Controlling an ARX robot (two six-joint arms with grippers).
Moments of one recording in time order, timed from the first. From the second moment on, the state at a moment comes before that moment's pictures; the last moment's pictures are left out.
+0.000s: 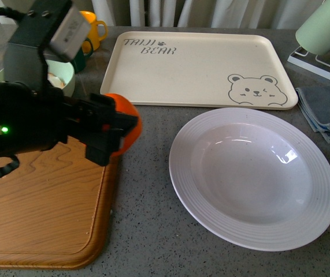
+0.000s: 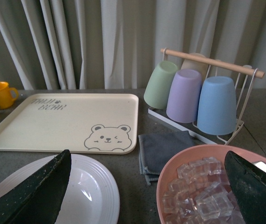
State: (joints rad) left arm -0.49 1.81 0.64 0.65 0.34 -0.02; right arm 0.00 0.01 0.02 0.00 0.00 0.00
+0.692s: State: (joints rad) left arm -0.68 2.07 0.89 0.61 0.38 0.01; right arm 0.00 0.01 0.02 0.00 0.00 0.00
